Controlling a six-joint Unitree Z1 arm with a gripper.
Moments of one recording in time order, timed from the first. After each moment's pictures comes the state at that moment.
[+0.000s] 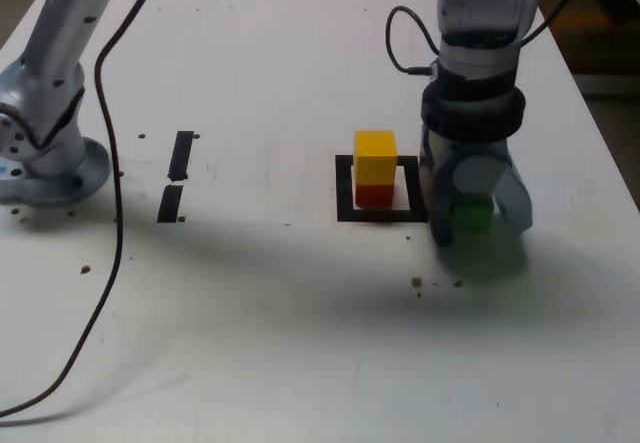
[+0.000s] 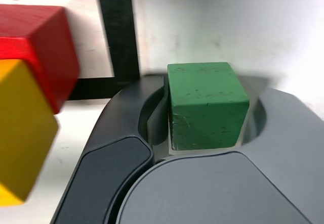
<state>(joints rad) -0.19 2.16 -1.61 0.90 -0.14 -0.13</state>
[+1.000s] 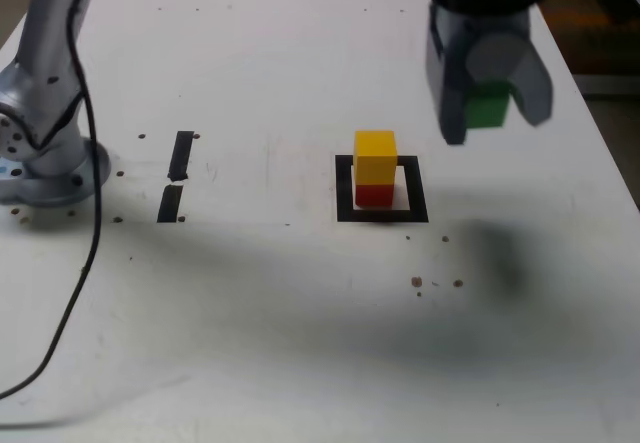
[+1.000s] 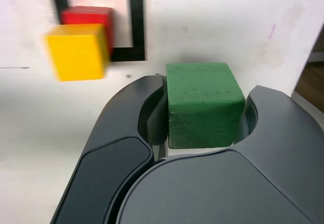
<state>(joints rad) -0.22 2.04 -1.98 1.38 0.01 -0.19</state>
